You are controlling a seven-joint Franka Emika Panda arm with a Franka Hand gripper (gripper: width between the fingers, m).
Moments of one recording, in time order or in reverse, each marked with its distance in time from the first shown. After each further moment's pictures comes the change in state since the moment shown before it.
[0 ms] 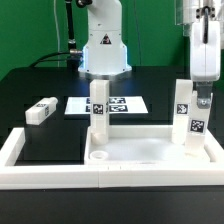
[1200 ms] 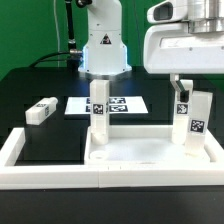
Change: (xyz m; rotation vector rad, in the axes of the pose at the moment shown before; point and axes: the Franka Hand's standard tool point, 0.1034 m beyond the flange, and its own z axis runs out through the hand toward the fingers) arm -0.005 -0.015 -0.002 -0.033 0.005 -1.294
